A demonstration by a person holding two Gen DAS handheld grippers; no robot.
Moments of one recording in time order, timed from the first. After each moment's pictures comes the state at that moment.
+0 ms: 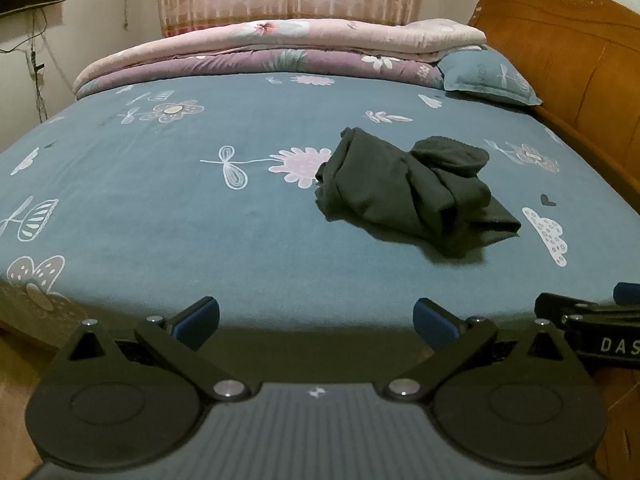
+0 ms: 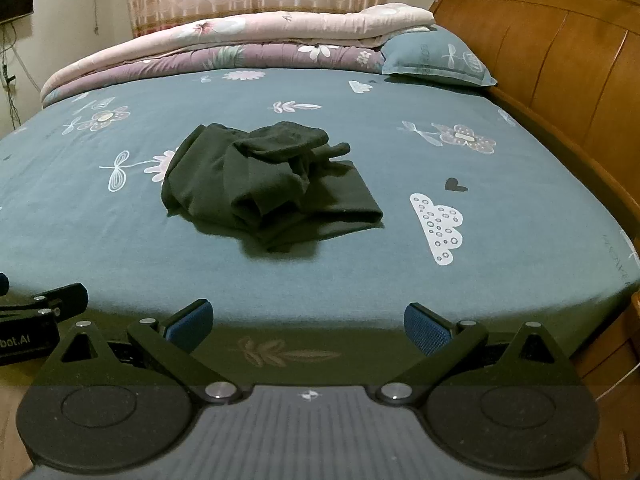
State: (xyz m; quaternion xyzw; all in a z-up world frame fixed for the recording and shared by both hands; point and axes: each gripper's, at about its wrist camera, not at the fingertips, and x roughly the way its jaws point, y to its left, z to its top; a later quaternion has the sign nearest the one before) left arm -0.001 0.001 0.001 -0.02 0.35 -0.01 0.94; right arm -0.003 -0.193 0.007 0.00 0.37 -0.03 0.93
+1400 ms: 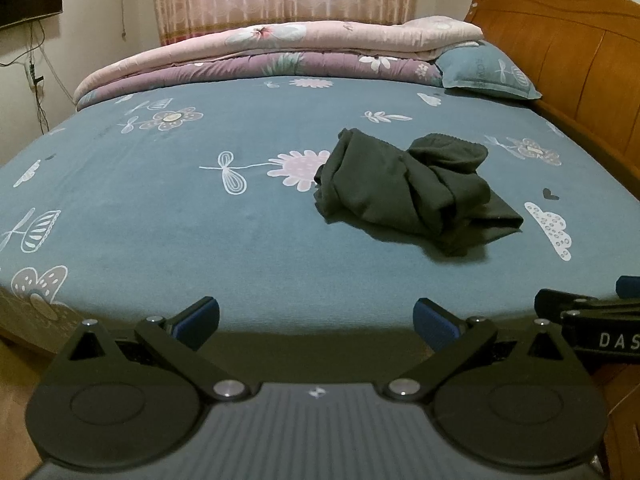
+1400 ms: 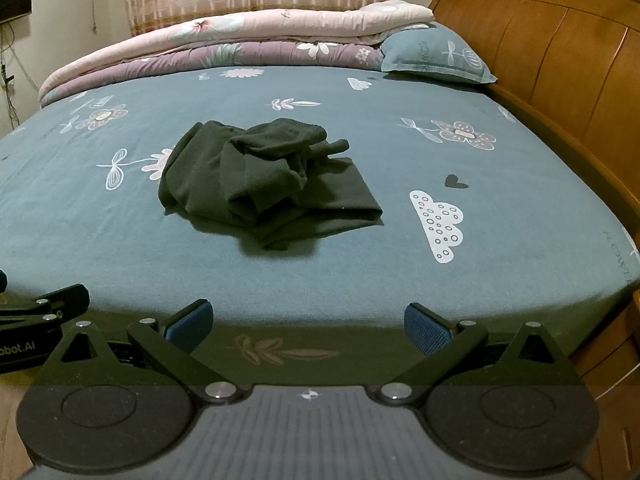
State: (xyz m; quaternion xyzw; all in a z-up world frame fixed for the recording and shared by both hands) left arm 0.000 -0.009 -0.001 0.00 0.35 0.00 0.94; right arm -0.002 -0.194 0.006 0.00 0.37 -0.03 0.93
